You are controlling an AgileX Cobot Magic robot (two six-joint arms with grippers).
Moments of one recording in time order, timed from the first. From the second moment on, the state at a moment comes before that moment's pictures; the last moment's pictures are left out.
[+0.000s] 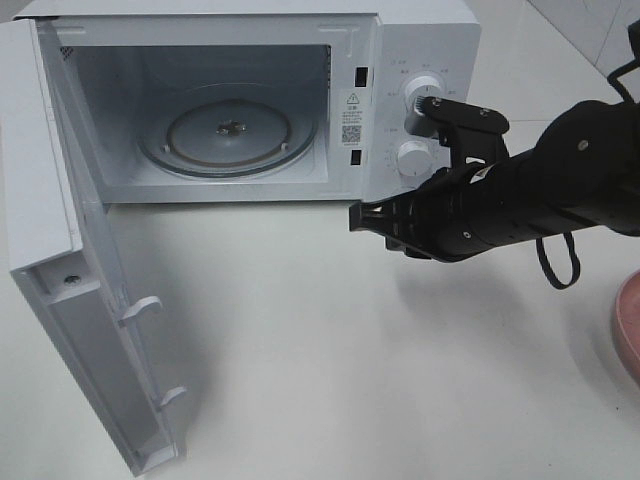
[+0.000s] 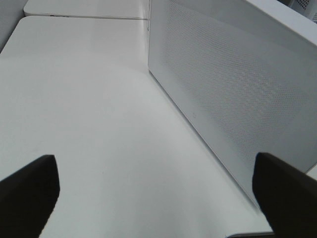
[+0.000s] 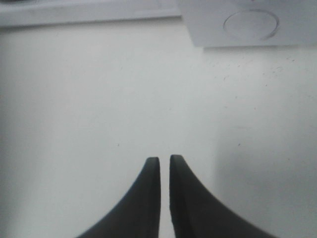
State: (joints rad) left arm -0.03 -0.01 -0.52 -0.09 1.09 0.04; right arm 0.53 1.69 -0.75 0.59 -0.05 -0.22
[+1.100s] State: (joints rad) left arm -0.03 -0.01 -0.52 -0.09 1.09 0.04; right arm 0.53 1.33 -0.75 -0.20 0.65 0.23
